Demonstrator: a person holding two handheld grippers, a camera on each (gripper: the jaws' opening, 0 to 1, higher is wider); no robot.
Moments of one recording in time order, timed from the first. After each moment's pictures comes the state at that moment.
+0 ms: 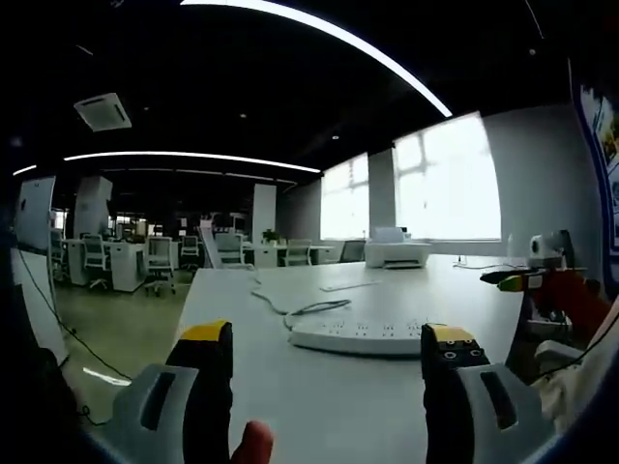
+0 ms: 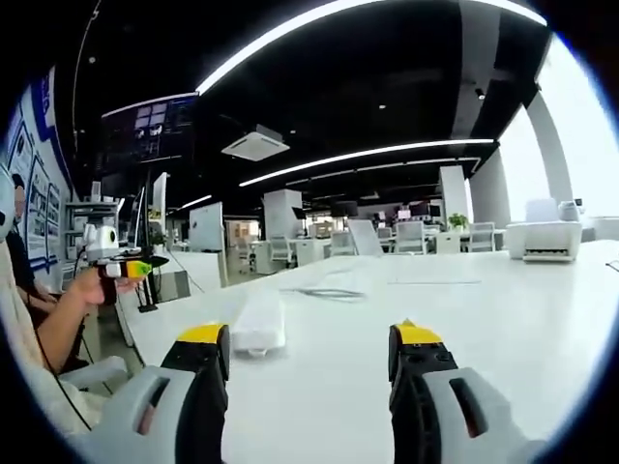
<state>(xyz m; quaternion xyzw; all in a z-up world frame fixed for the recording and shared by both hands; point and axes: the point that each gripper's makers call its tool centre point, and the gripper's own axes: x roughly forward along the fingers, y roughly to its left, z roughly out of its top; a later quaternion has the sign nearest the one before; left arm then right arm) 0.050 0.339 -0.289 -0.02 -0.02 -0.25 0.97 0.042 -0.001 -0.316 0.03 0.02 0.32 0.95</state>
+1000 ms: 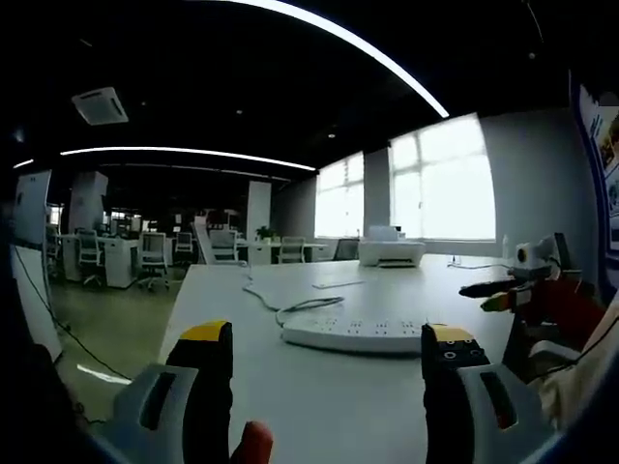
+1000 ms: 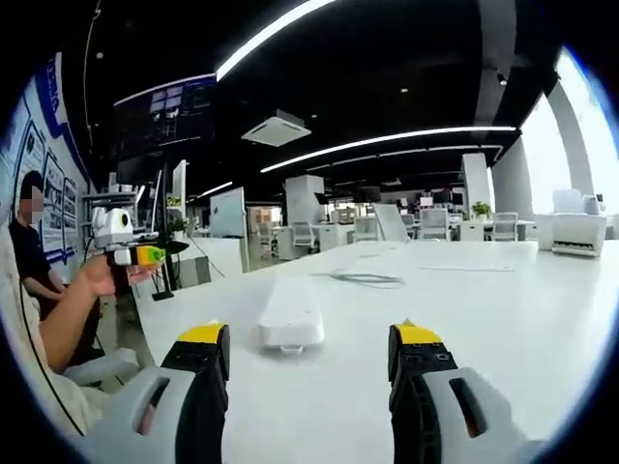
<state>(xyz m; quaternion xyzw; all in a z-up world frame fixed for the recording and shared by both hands) 0.051 0.331 -0.295 -0.02 -0.01 -0.27 0.96 0.053 0.058 -0.339 0.01 0.05 0.36 0.93</state>
